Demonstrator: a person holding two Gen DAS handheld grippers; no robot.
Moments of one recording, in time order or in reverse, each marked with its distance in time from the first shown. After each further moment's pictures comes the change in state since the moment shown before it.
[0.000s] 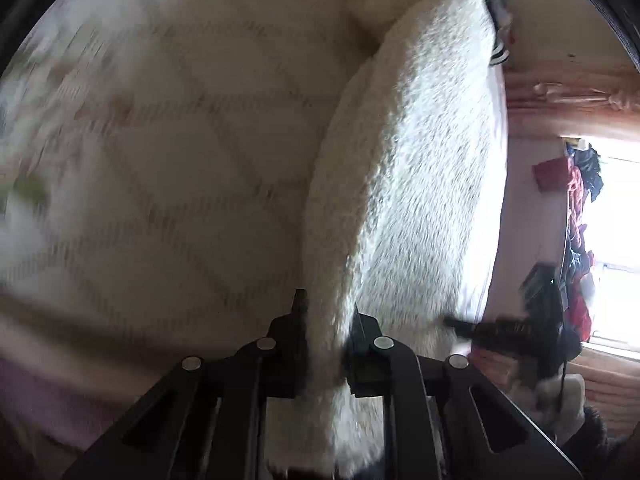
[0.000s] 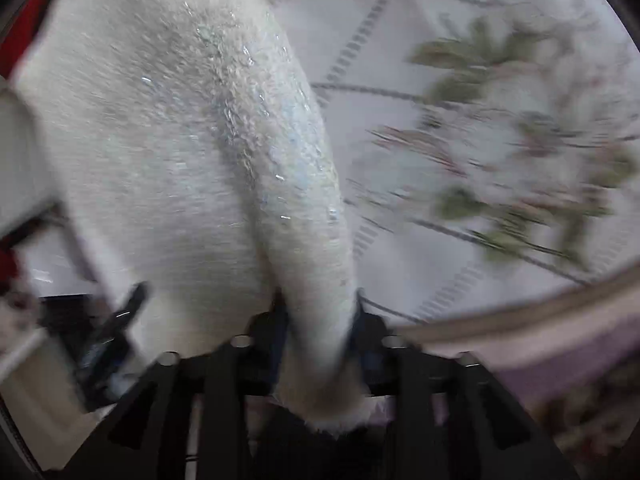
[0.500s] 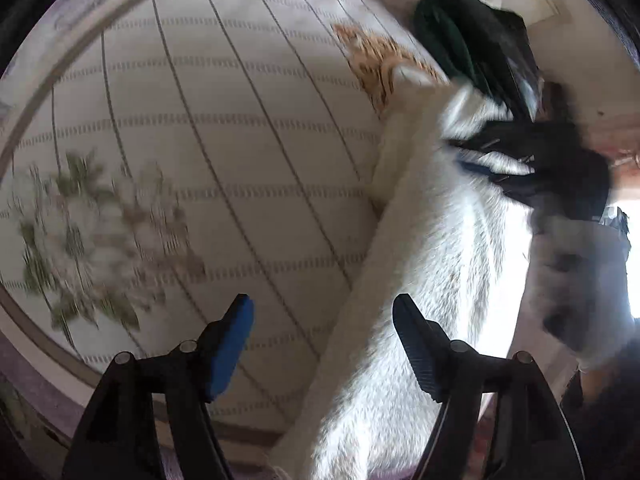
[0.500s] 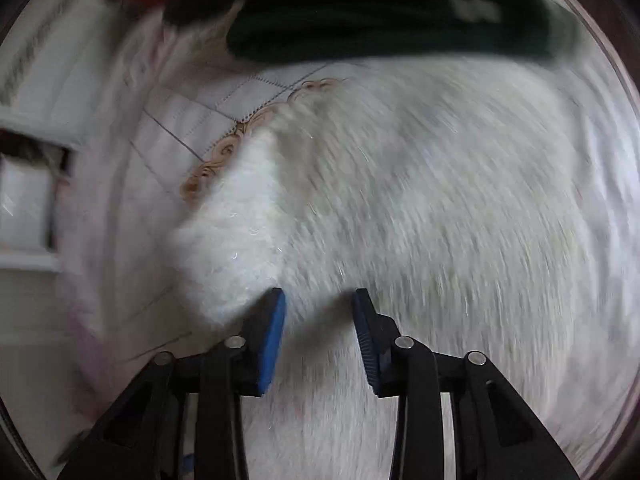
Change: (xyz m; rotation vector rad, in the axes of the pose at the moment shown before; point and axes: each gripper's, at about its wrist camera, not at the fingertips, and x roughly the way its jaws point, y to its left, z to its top) left arm -0.057 -0.011 0.082 -0.082 -0.289 0.145; right arm -0.041 0.271 0.156 -0.487 -0.373 -0.155
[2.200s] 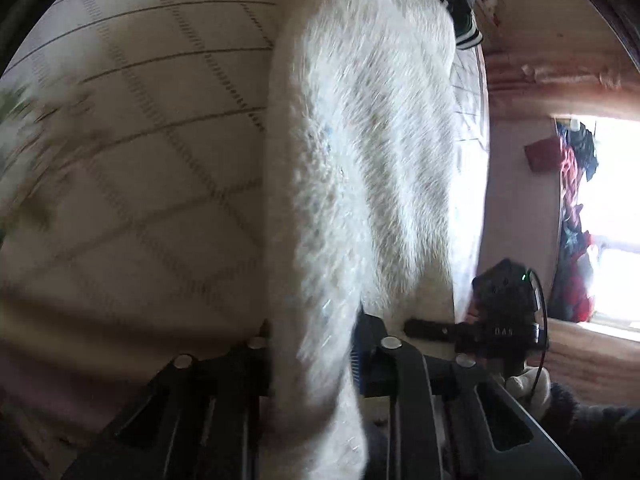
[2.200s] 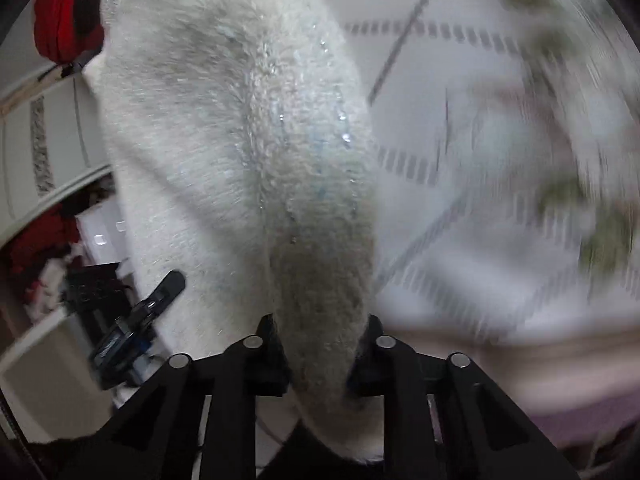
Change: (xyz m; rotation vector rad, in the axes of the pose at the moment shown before) left arm -0.019 0.003 -0.092 0.138 0.313 -0.148; right arm 0.025 -0.190 -0.311 0.492 0.362 0.623
